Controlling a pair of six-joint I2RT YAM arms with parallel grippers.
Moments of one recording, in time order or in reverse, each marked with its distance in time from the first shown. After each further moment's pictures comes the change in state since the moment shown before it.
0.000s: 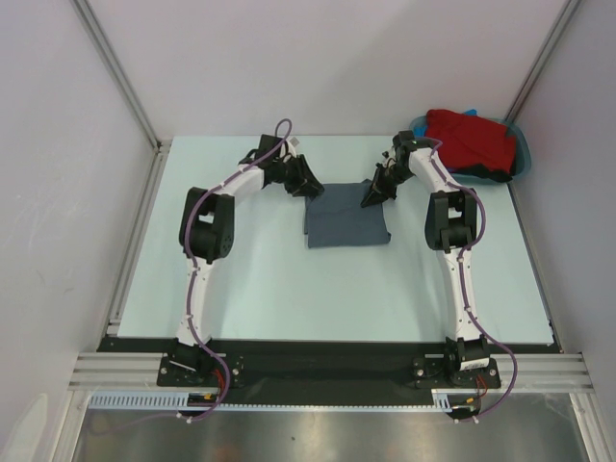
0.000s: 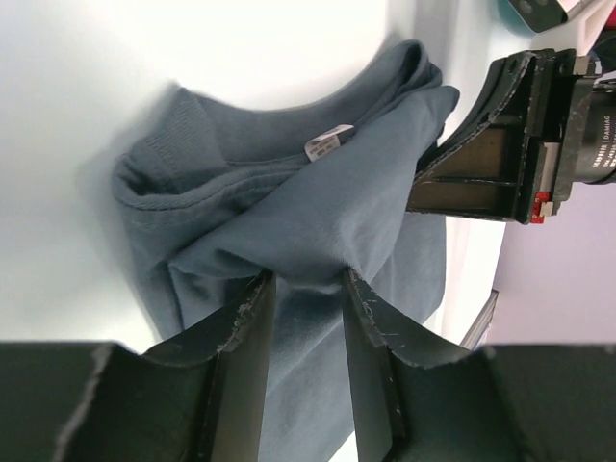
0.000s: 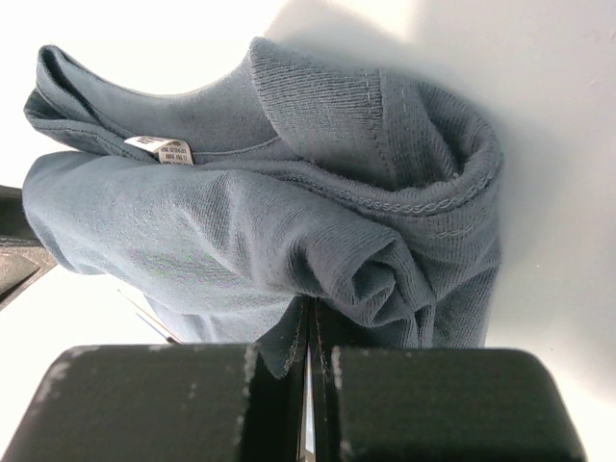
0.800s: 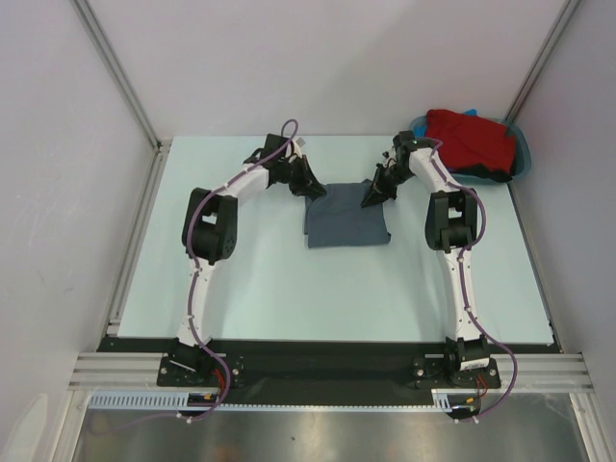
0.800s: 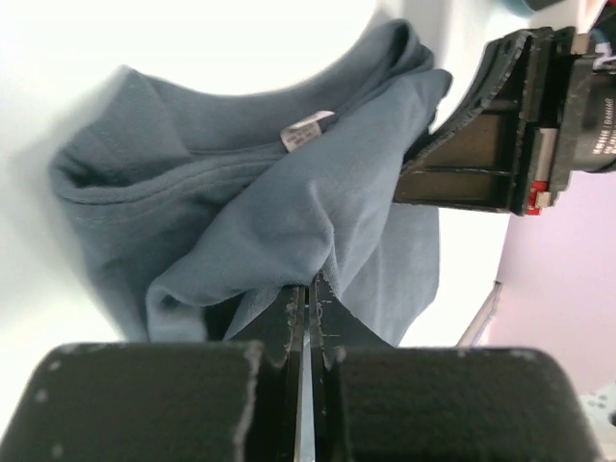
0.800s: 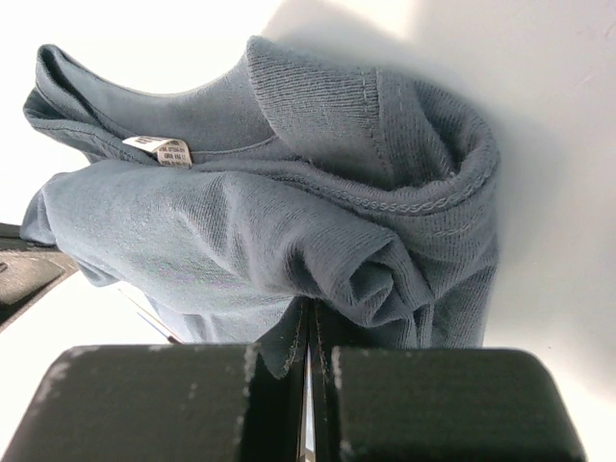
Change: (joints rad) left arm -0.030 0.000 0.020 -0.027 -0.003 0.001; right arm -0.002 0.000 0.000 -0.003 -0.002 0.000
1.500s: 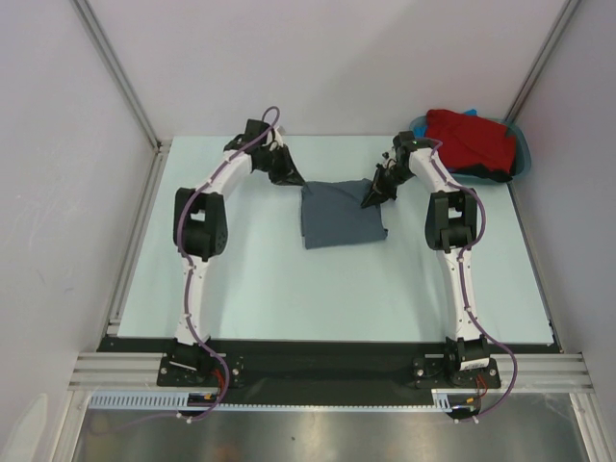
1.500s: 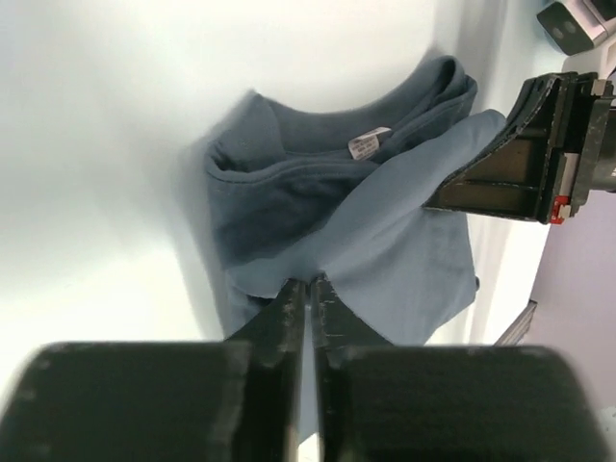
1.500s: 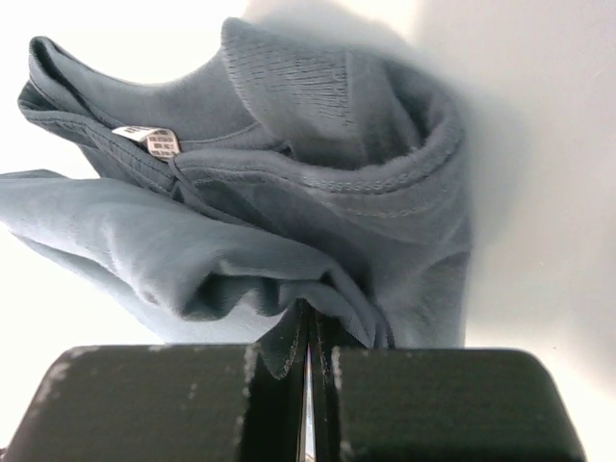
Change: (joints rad) left arm 0.095 0.003 0.160 -0.257 -0.077 0.143; right arm 0.000 0.001 0.000 -0.004 -0.008 -0.001
